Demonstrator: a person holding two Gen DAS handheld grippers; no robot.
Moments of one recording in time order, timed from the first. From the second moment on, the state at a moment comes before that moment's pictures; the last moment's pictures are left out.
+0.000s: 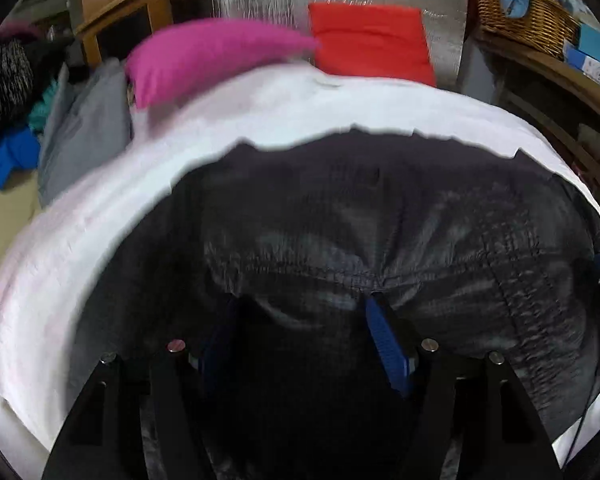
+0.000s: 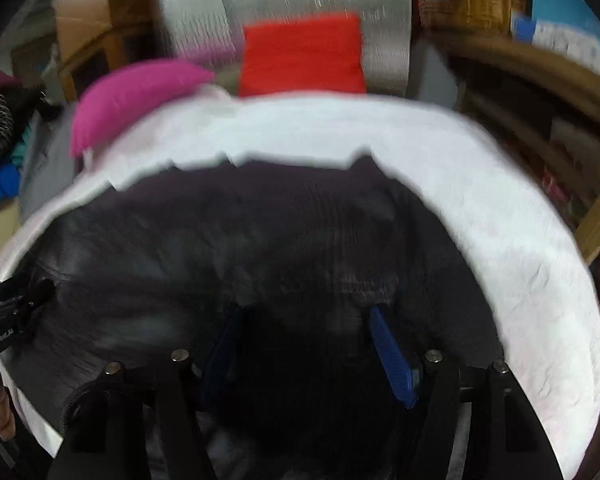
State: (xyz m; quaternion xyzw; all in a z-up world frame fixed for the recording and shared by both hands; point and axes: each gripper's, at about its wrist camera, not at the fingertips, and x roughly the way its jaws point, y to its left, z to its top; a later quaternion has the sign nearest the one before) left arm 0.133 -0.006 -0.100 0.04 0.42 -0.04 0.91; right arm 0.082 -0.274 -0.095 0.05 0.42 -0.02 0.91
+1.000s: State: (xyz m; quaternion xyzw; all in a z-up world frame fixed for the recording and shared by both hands) left arm 0.084 0.034 -0.071 0.02 0.39 0.01 0.92; right arm 0.068 -0.246 -0.062 0.08 0.42 0.01 0.90
